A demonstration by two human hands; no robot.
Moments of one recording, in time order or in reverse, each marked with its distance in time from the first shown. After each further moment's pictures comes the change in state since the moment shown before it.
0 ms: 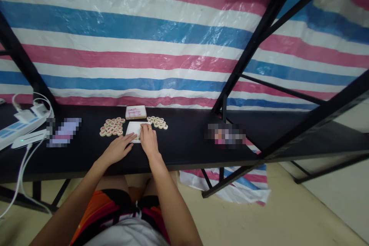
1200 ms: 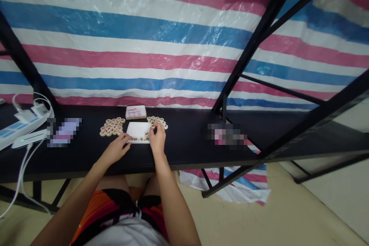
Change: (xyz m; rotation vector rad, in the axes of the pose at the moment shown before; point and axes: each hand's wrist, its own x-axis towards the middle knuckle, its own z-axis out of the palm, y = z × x) left_hand -0.005 0.000 -0.003 -0.127 0.062 -0.056; right_hand -0.002 0.026 -0.005 0.286 0.297 0.279
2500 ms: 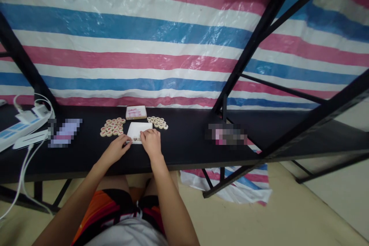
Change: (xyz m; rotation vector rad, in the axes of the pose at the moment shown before) left_hand 0.002 0.001 -0.002 -0.084 0.043 -0.009; right_hand -0.013 -0.027 -0.002 -0.440 -0.369 -0.229
